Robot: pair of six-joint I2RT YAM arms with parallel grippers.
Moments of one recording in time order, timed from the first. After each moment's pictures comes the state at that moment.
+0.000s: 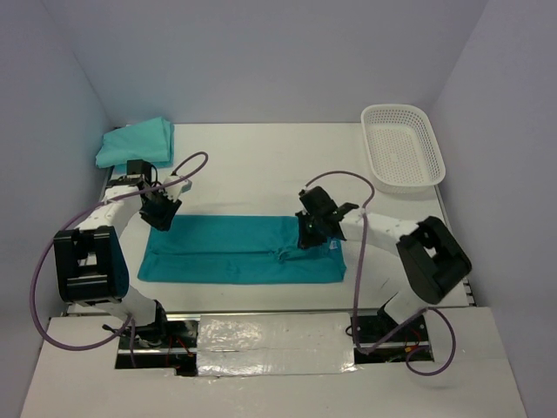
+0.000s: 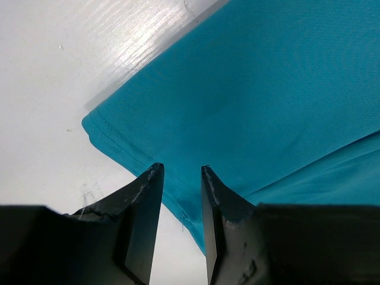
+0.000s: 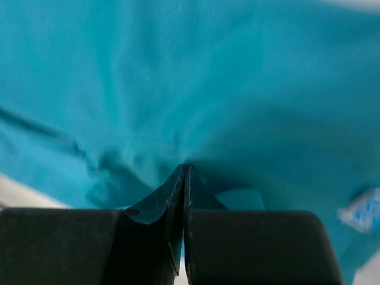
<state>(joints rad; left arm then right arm) 0.14 1.54 1.03 -0.73 0.21 0.70 0.63 1.59 0.87 -0.32 -0.10 0.51</state>
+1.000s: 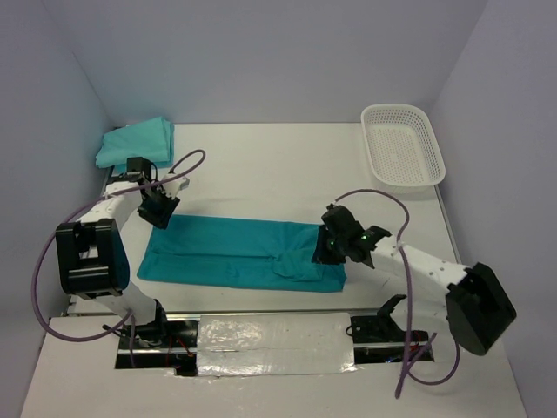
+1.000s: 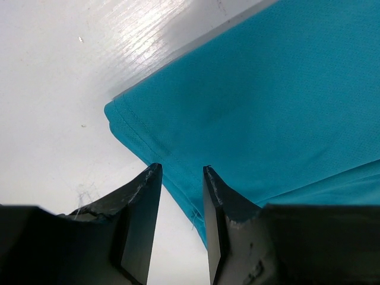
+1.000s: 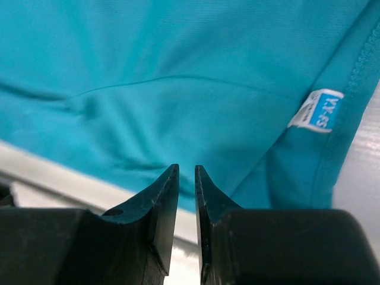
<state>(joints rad) 0.15 1.59 1.06 -0.72 0.15 0.67 0.67 1.13 0.61 -0.43 -0.04 0.75</state>
